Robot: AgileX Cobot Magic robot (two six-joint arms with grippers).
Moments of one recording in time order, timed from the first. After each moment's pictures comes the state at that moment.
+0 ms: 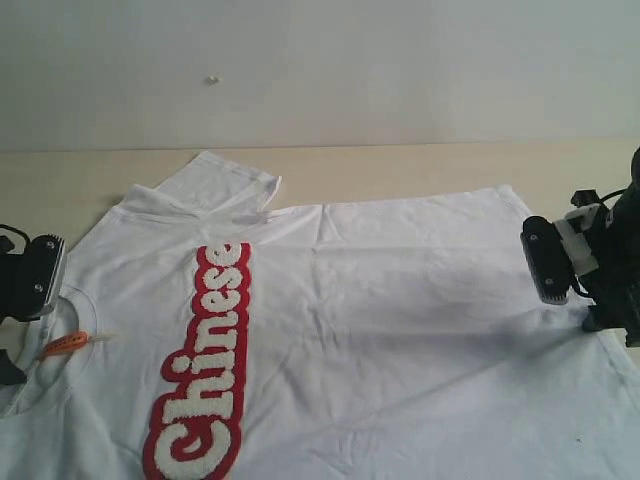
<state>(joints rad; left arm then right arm) 0.01 1.85 -0.84 -0.19 0.47 1.67 -0.11 1.91 -0.96 -0.21 0.43 -1.36</state>
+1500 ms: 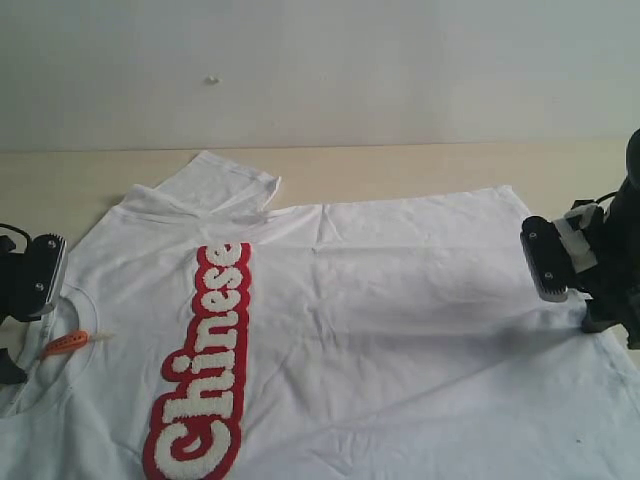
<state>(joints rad) 0.01 1.85 -0.85 -0.19 0.48 1.67 -0.12 1.99 -1.03 -0.10 0.59 -1.43</state>
